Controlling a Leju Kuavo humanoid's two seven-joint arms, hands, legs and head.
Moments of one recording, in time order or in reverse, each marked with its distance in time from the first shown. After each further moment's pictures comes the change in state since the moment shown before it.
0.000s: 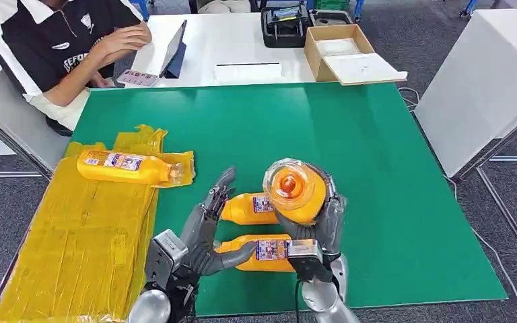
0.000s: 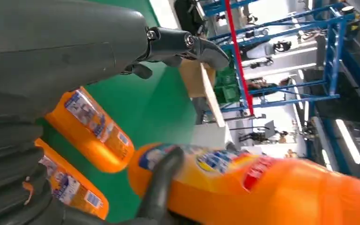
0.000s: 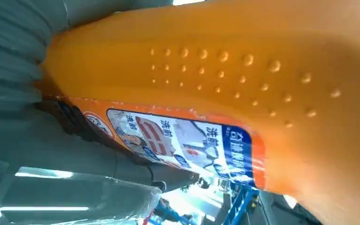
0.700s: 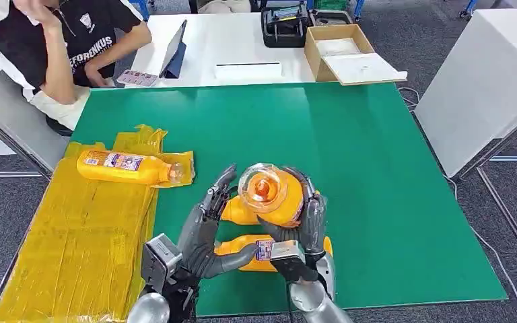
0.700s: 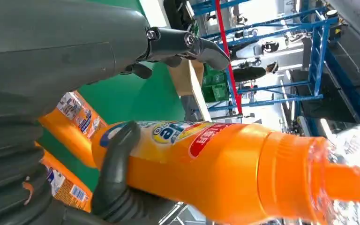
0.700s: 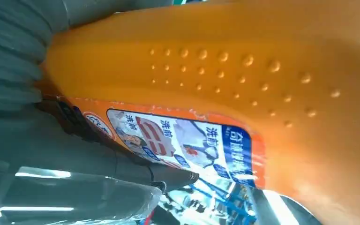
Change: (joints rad) left arm -0.001 0.010 -0.031 -0.035 0.023 0.021 -0.005; right arm -0.030 0.002 0.092 0.069 -0.010 -0.004 -0.002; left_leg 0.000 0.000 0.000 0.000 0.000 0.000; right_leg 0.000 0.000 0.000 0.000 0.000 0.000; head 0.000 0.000
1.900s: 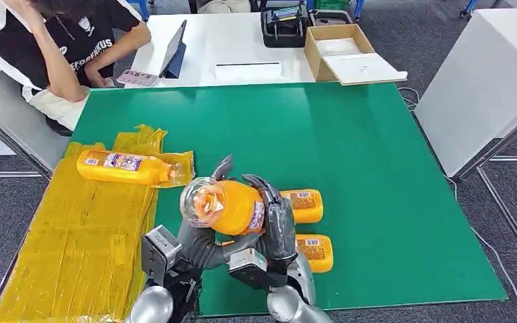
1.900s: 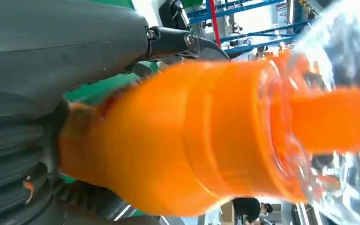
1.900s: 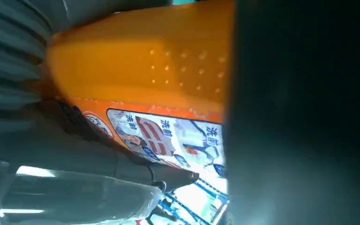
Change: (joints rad) left arm -0.045 0.000 -0.024 0.019 0.032 0.049 -0.007; right arm -0.045 0.050 0.127 0.083 0.124 0.006 0.119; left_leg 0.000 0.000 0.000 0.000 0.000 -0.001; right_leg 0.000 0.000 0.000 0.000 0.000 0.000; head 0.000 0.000
